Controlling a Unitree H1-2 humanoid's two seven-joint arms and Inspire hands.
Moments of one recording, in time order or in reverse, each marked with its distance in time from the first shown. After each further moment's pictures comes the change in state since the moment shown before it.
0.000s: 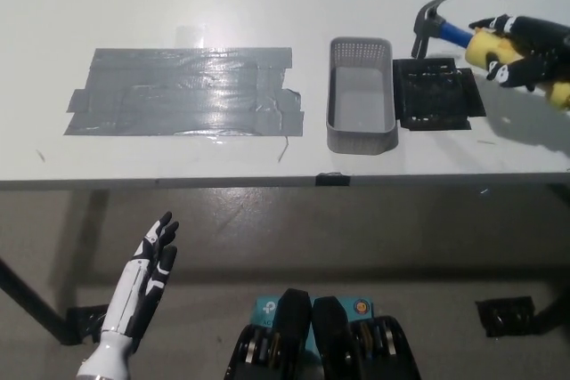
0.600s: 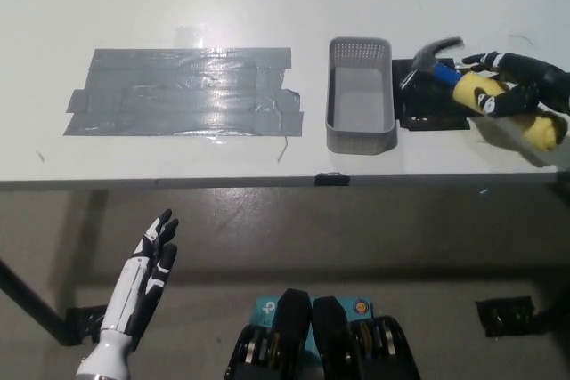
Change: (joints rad) left_arm -0.001 0.000 -0.001 -0.013 0.002 0.001 0.000; right_arm 0.018 0.046 -0.006 0.127 -0.019 -0.041 -0.094
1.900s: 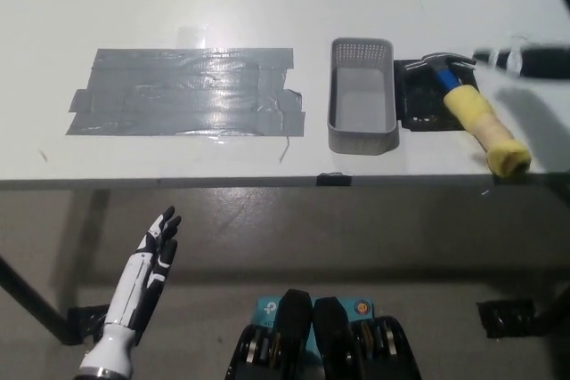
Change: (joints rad) left_arm -0.029 -0.002 0.001 0.031 0.015 0.000 0.000; right_arm 0.389 0.065 -0.245 -1.034 -0.029 0.010 -0.257
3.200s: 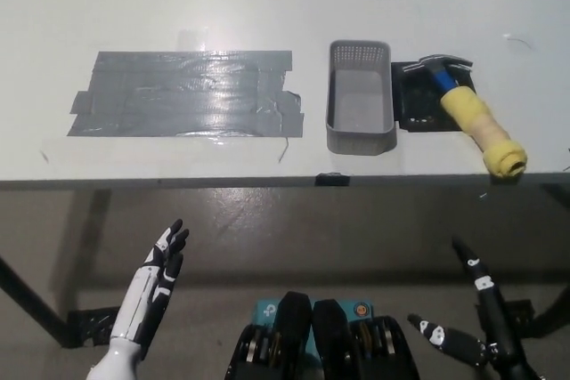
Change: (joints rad) left_arm 0.049 0.001 -0.029 -0.009 -0.020 -0.009 -0.003; right_arm 0.583 0.346 -0.017 0.465 0.068 -0.519 -0.326
